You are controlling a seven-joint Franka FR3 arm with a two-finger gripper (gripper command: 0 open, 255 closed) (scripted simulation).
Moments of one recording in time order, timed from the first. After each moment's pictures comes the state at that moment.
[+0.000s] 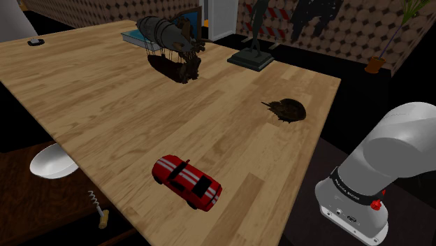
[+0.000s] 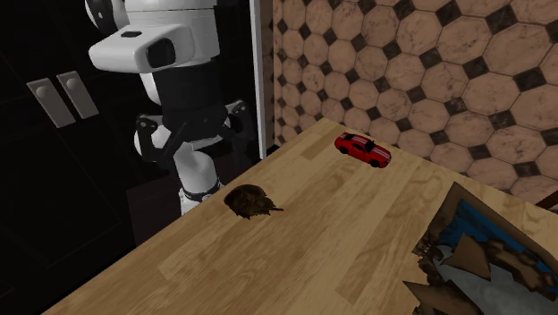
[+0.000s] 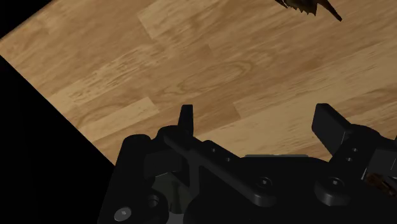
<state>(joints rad) 0.00 -0.81 -0.02 -2.33 -0.07 1.66 0.16</state>
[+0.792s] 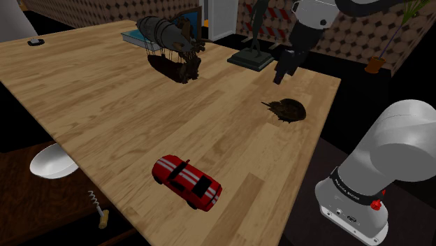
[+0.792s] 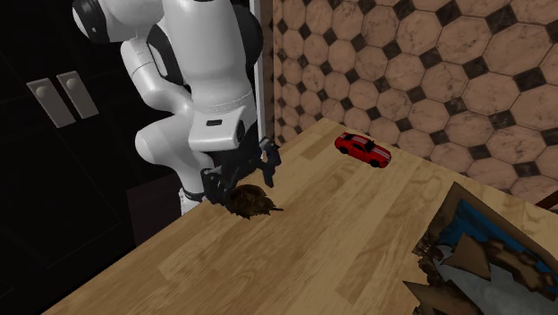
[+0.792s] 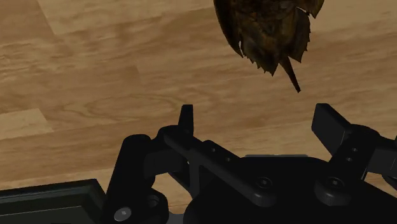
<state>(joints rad) 0.16 -0.90 -0.04 -2.66 0.01 1.92 -0.03</state>
